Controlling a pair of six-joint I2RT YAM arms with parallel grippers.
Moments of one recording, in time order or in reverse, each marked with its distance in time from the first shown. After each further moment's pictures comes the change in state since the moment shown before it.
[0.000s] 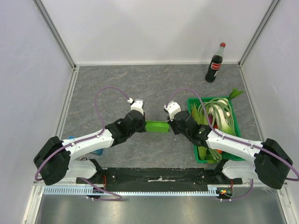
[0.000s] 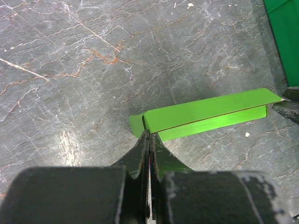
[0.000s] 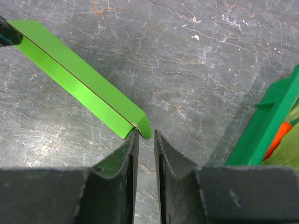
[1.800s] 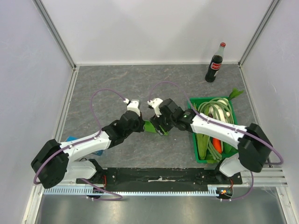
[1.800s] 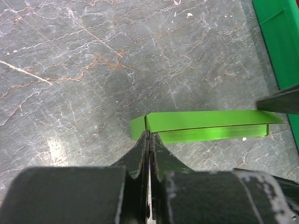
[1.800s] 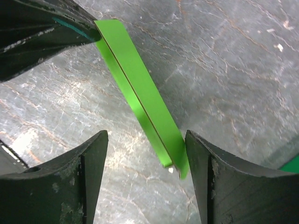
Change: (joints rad) left arm 0.047 -0.047 -0.075 0.098 0.048 0.005; right arm 0.013 0.297 0.389 -0.344 -0.266 -0.026
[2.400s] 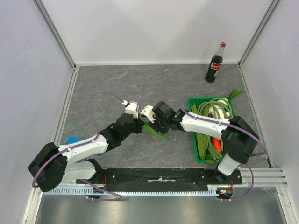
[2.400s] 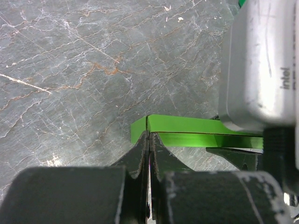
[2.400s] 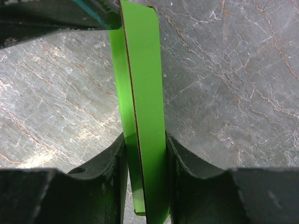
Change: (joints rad) left arm 0.020 -0.046 -0.091 0.125 0.050 0.072; right arm 0.012 0.131 0.023 0.007 -0.063 -0.206
